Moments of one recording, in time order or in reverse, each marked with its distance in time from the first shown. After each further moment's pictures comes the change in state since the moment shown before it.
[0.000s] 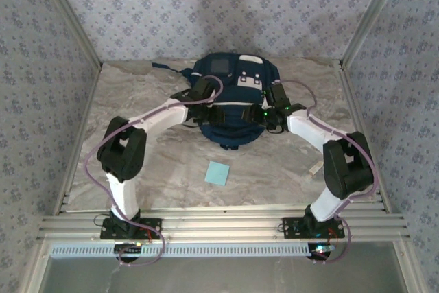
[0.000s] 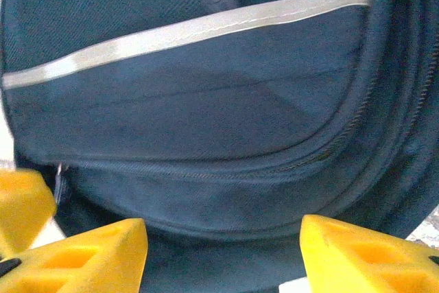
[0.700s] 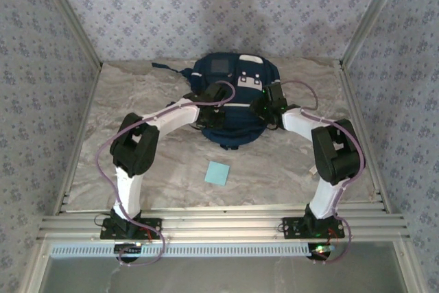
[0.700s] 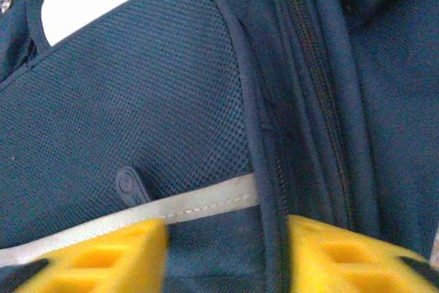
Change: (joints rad) left arm -0.052 0.103 0.102 -0.106 -0.146 0.108; right arm -0.031 0.150 0.011 0.245 0.201 0.183
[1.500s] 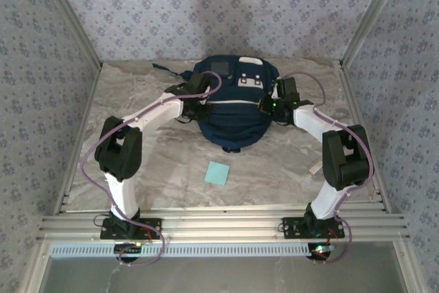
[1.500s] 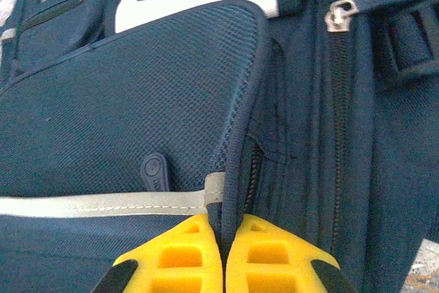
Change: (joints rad) left arm 0.114 -0.118 -0.026 -0.055 -0.013 0.157; right arm -0.100 -0.079 0.039 -0.109 -0.216 -0.318
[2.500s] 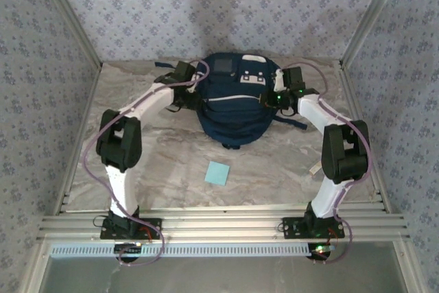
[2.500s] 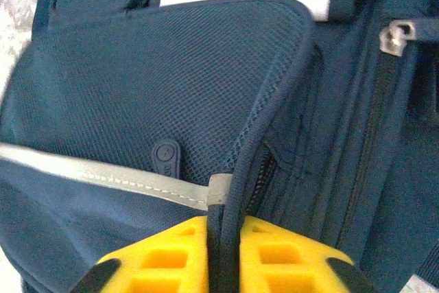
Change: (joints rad) left arm 0.138 0.064 0.084 0.015 0.015 0.096; right arm -0.064 0.062 0.161 -0.157 -0.131 -0.177
